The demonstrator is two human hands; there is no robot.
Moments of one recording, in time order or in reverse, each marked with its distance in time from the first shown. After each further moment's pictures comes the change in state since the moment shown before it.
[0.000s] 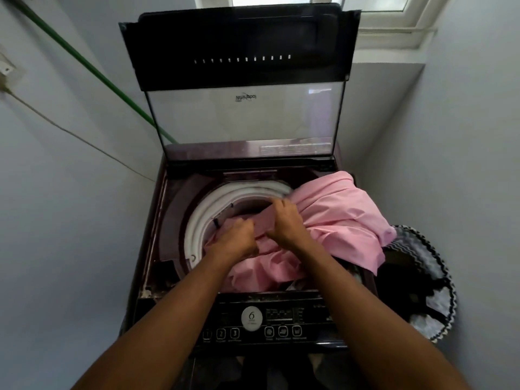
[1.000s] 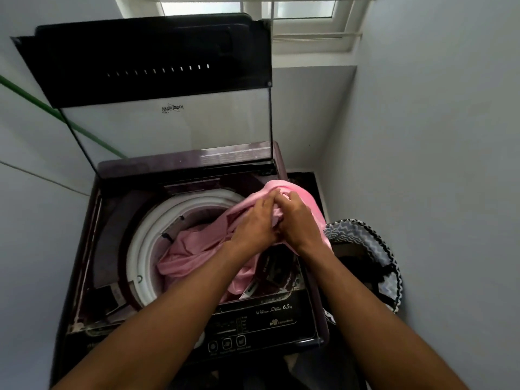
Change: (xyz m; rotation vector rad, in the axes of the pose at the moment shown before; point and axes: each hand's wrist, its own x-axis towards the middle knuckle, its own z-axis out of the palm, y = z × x) left_hand 0.015 0.163 0.006 -0.367 0.245 0.435; right_hand -0.041 0.093 -0.103 0.047 0.336 -0.032
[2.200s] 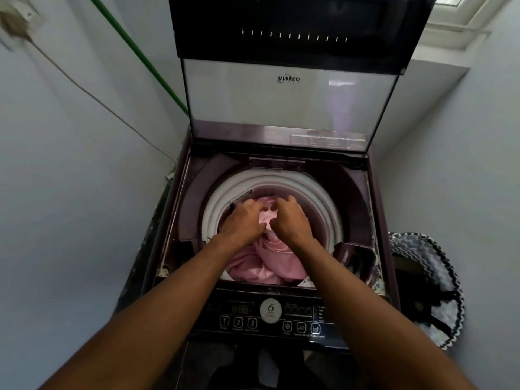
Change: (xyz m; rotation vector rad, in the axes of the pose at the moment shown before) left_hand -0.091 -0.166 -0.091 0.094 0.028 -0.307; right_hand 0.007 -0.133 0.148 -0.182 -0.421 0.116
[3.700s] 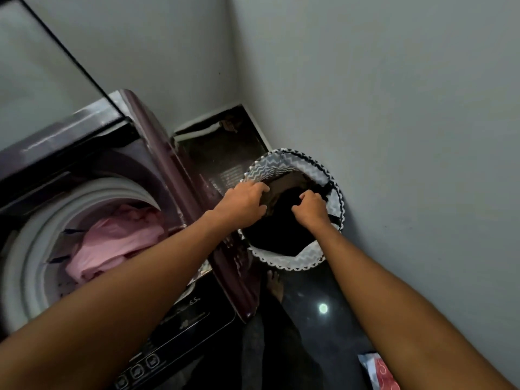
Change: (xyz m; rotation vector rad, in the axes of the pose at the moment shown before) left_hand 0.064 0.302 0.242 0.442 -0.553 0.515; right_hand -0.122 0.434 -0.010 0.433 0.137 0.897
